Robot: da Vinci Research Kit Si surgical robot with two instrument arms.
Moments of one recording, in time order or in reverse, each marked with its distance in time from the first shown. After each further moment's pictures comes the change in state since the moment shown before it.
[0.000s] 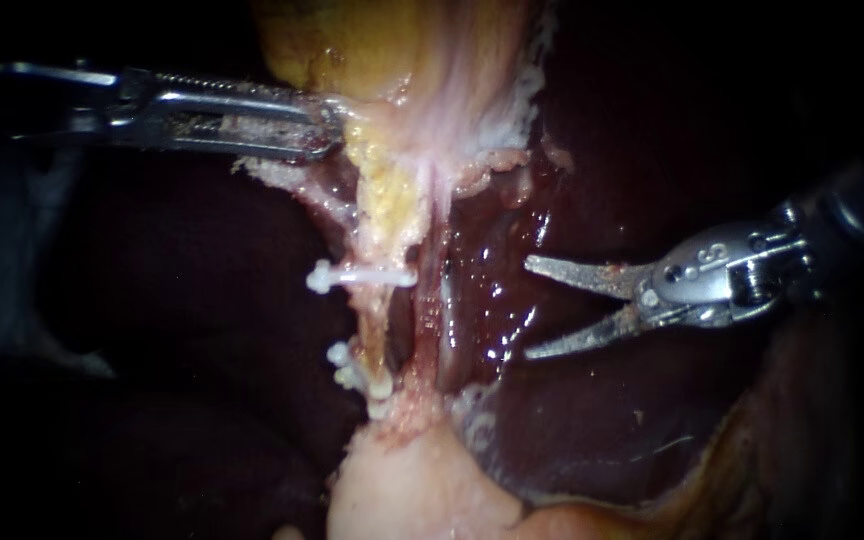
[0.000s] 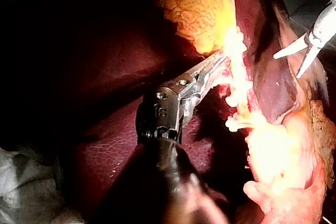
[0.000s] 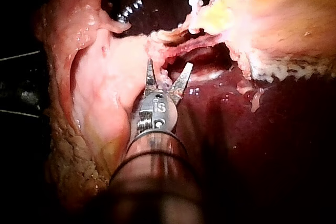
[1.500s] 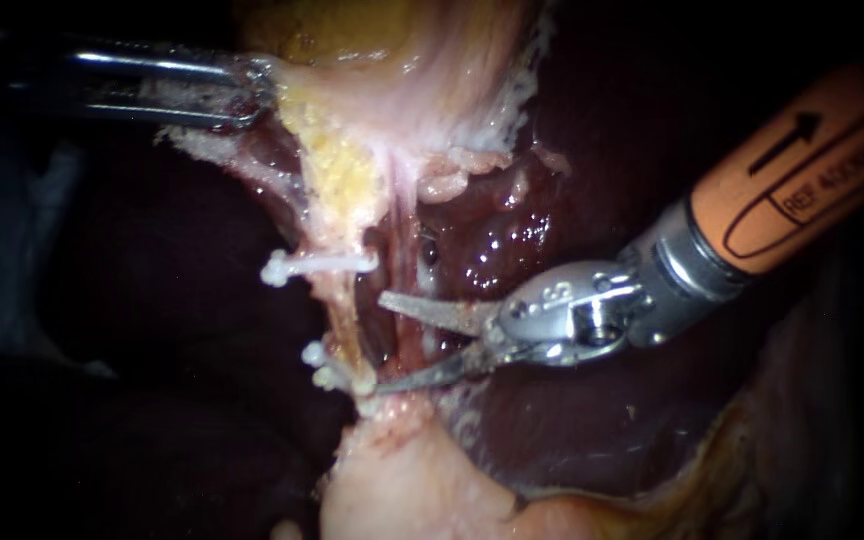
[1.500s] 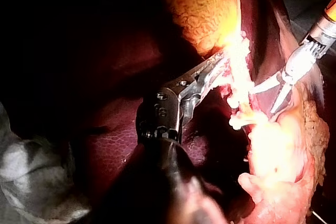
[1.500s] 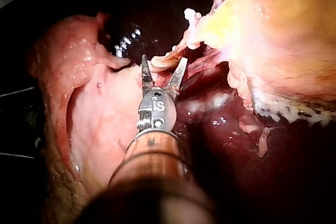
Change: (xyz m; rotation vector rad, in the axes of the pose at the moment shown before) right arm 0.002 -0.002 0.011 0.173 0.040 0.043; left arm 0.004 0.003 -0.006 0.005 0.029 -0.028
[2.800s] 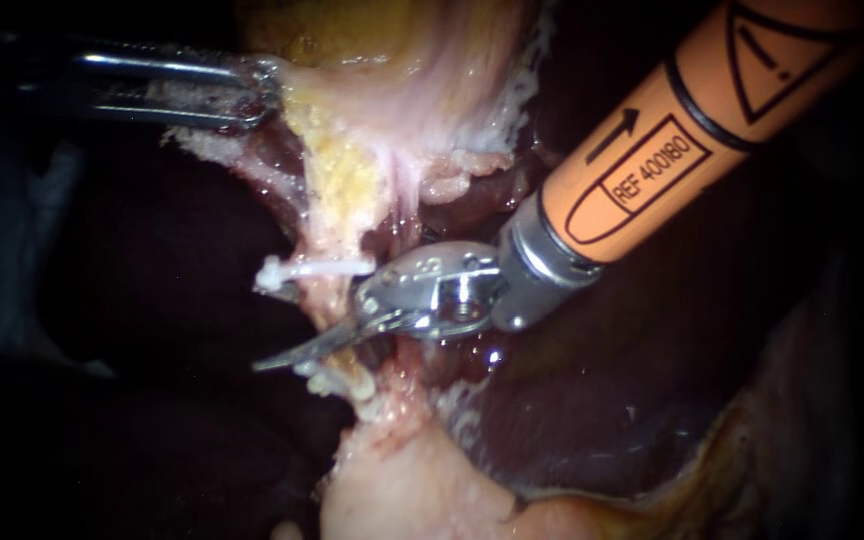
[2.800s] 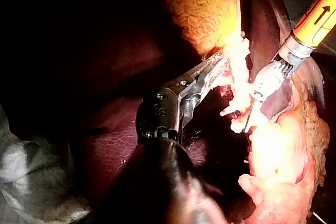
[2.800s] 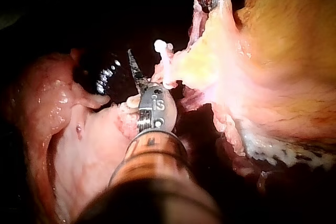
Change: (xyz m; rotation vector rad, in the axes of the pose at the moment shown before) right arm 0.004 0.002 0.009 0.164 0.116 0.096; left arm 0.000 0.000 0.001 0.002 0.001 0.002
